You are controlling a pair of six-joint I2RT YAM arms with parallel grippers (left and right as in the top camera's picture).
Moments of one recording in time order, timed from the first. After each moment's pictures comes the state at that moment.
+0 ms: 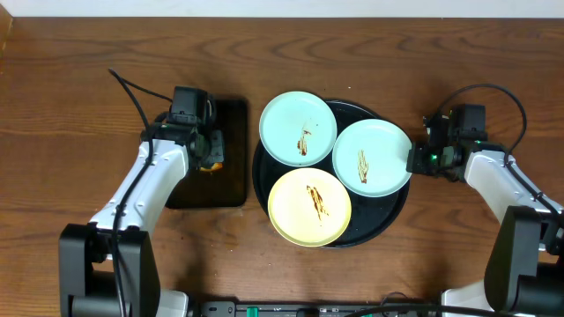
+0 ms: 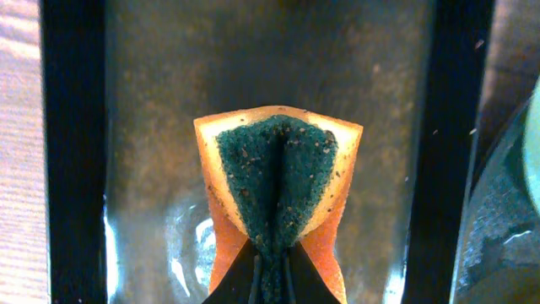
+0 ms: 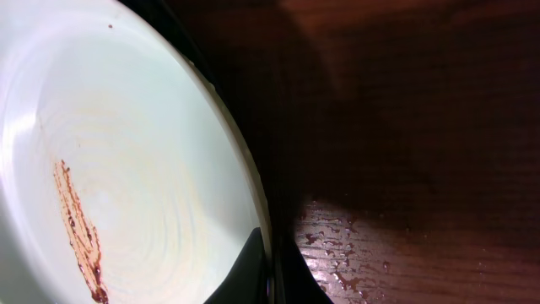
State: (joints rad) left arm -0.11 1.61 1.04 -0.64 -0.03 -0.20; right arm -0.09 1.67 0.90 -0.46 -0.27 0.10
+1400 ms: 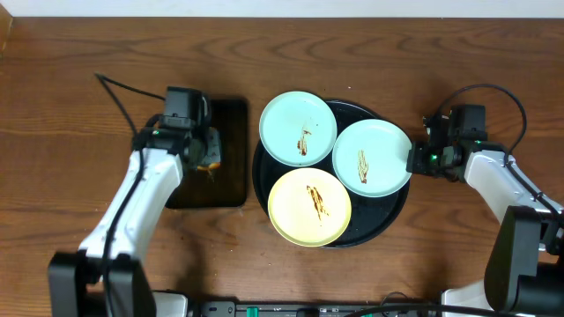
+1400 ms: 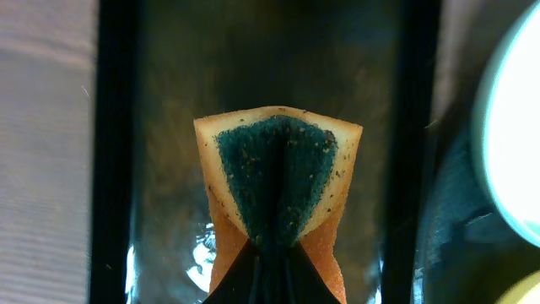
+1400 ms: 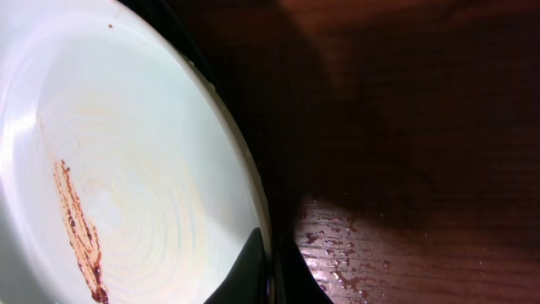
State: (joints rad) left arm -0.11 1.52 1.04 -0.70 -0.03 -0.21; right arm -0.09 1.67 0.90 -0.46 -0.27 0.10
